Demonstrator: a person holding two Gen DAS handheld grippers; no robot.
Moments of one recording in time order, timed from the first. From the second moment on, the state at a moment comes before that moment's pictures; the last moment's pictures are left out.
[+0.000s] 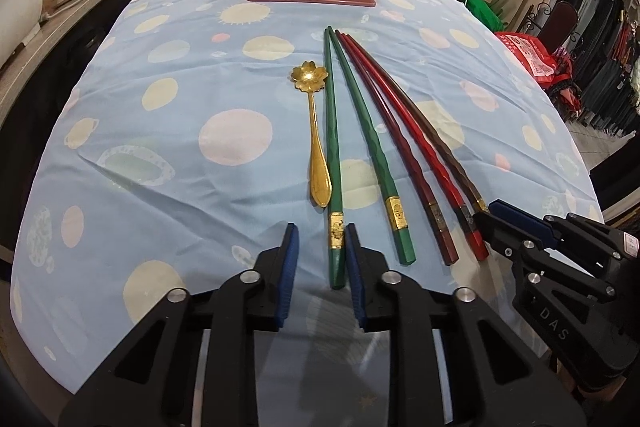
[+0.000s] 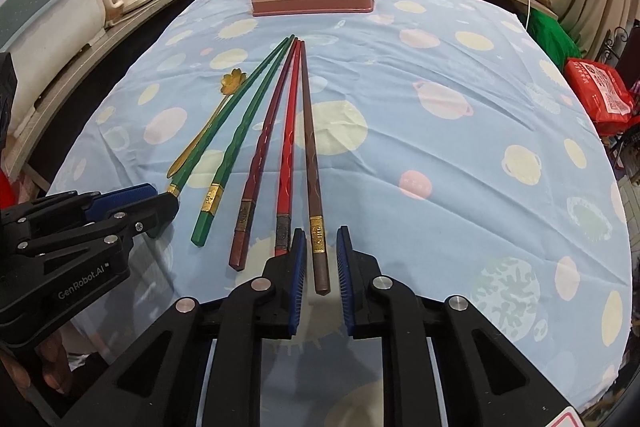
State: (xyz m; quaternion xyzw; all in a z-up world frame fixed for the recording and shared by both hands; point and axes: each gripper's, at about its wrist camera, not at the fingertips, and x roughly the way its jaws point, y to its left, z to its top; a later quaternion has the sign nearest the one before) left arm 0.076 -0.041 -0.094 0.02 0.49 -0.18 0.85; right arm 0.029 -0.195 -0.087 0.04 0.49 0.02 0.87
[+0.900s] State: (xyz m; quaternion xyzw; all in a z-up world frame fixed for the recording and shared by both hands) left arm 0.063 -0.014 0.003 -0.03 0.42 -0.20 0.89; right arm 0.006 -0.227 0.031 0.09 0.36 0.02 0.93
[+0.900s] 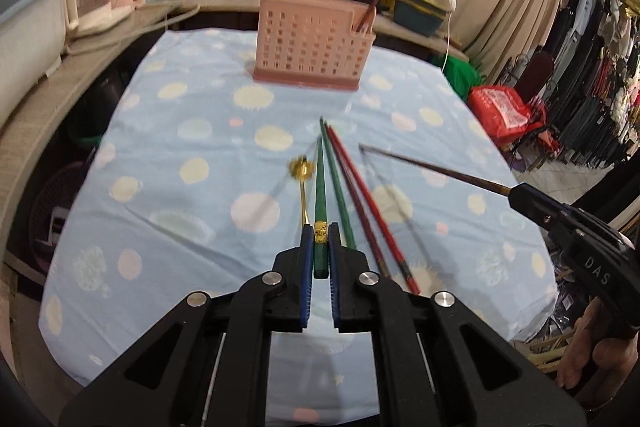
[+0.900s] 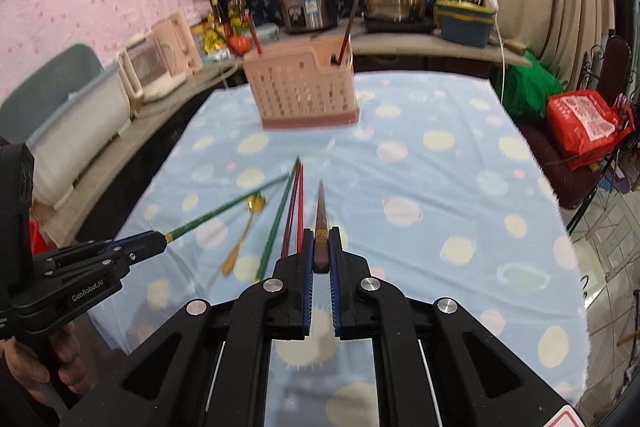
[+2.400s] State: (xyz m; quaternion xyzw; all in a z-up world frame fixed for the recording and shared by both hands) left arm 0.299 -0.066 0.226 -0.05 0.16 -0.19 0.97; right arm 0.269 -0.256 0.198 0.14 0.18 0.03 0.97
